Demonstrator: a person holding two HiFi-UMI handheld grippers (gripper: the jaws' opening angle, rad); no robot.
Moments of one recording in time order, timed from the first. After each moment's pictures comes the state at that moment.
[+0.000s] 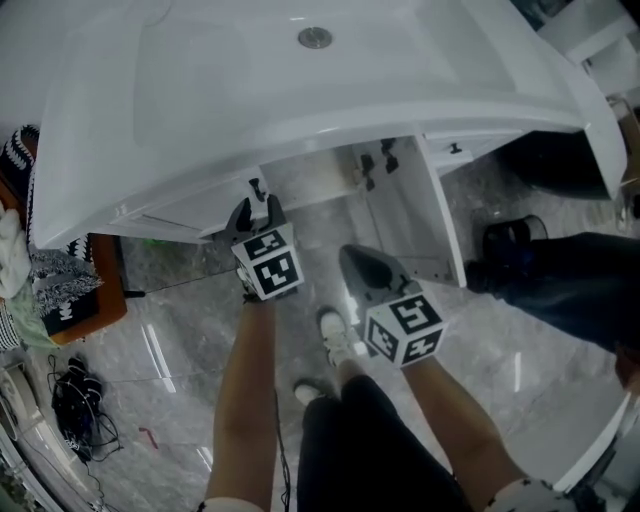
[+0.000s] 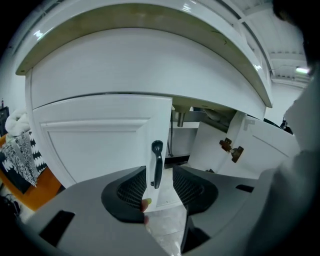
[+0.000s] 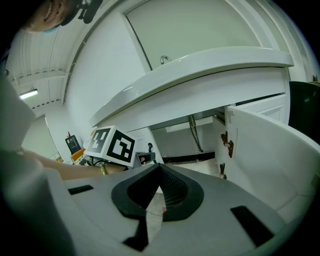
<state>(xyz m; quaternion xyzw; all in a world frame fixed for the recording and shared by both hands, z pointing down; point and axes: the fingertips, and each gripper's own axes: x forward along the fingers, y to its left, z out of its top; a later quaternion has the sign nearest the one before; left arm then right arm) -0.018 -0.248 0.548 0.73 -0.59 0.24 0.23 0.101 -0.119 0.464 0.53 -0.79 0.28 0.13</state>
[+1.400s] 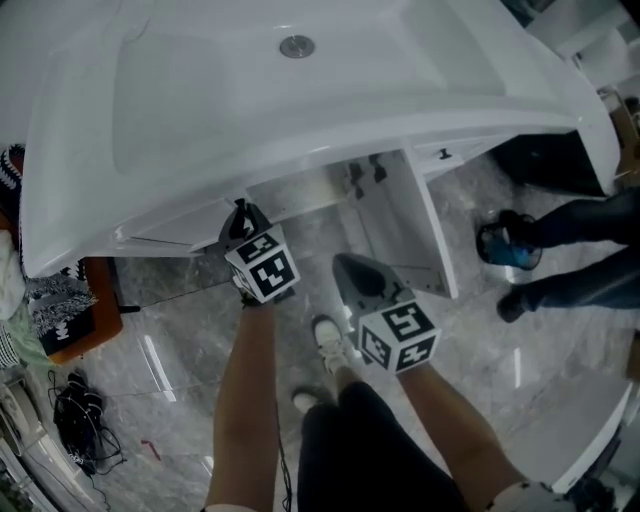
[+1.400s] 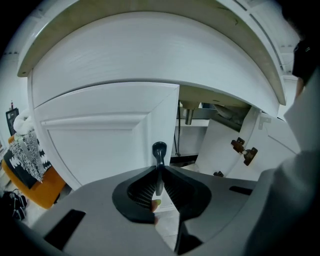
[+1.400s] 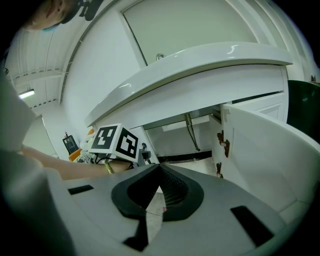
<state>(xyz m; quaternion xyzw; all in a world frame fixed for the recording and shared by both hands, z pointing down) -0.018 -0.267 0.558 0.70 -0.63 0.26 0.24 0.114 -0.129 0.471 0.54 -0.78 0.29 0.14</state>
